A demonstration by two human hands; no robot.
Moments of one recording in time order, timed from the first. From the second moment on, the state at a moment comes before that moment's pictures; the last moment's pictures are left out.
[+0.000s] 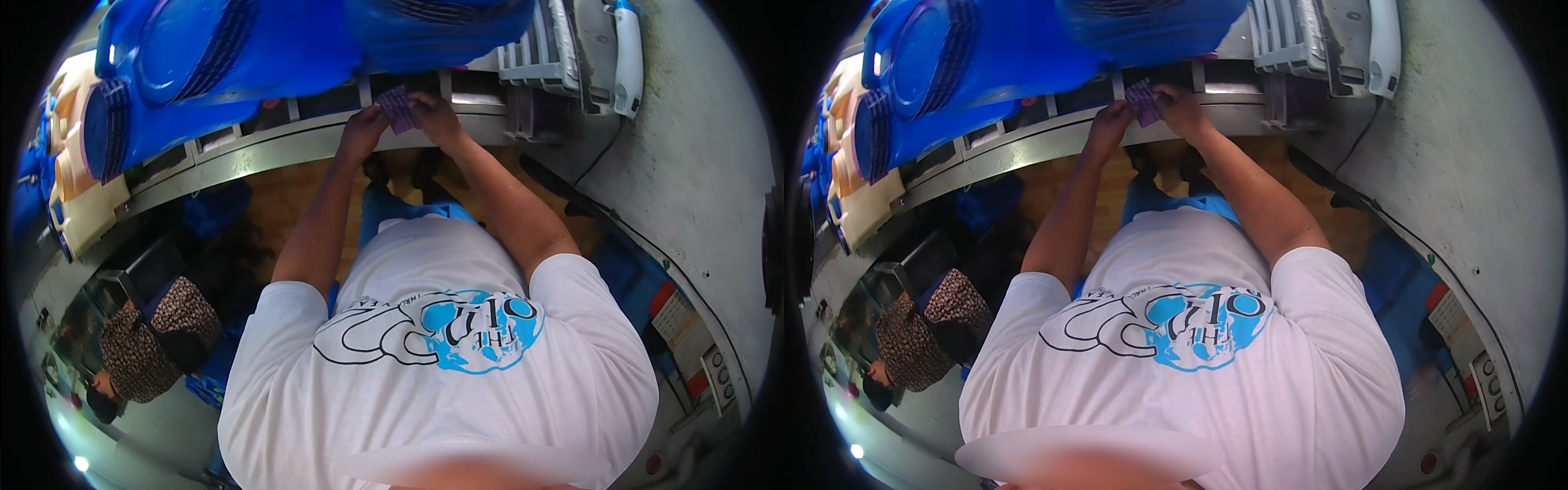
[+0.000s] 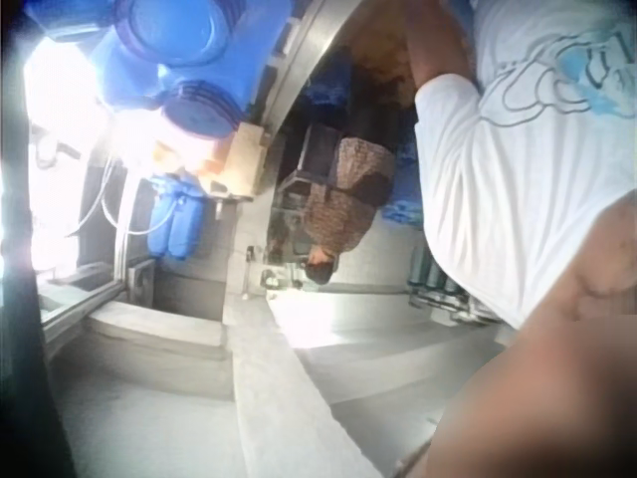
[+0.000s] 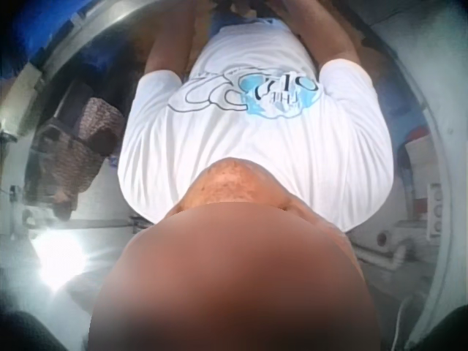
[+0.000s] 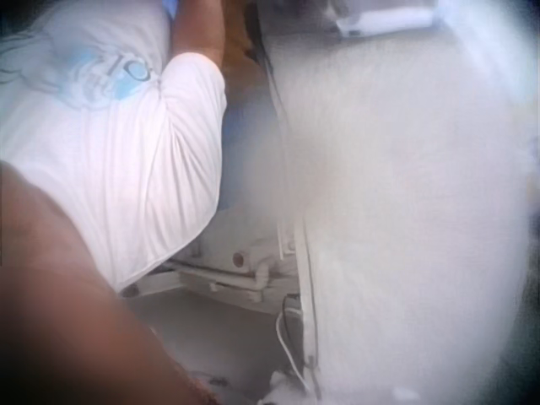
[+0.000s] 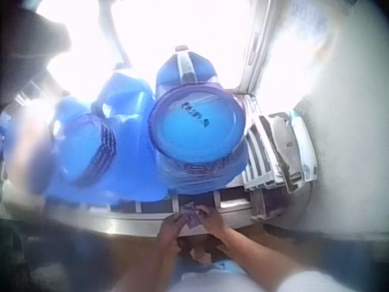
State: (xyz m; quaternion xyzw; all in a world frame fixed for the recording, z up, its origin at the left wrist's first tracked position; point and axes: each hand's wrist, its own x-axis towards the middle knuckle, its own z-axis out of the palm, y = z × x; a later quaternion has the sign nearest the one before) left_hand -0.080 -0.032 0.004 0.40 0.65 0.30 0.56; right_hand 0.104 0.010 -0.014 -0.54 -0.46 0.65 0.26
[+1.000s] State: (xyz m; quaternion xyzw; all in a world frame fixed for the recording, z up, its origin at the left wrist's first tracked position) left_hand -0.167 -0.016 -0.053 0.35 0.66 0.29 0.60; right_hand 0.003 0.037 -0.031 -0.61 -0.55 0.48 0.31
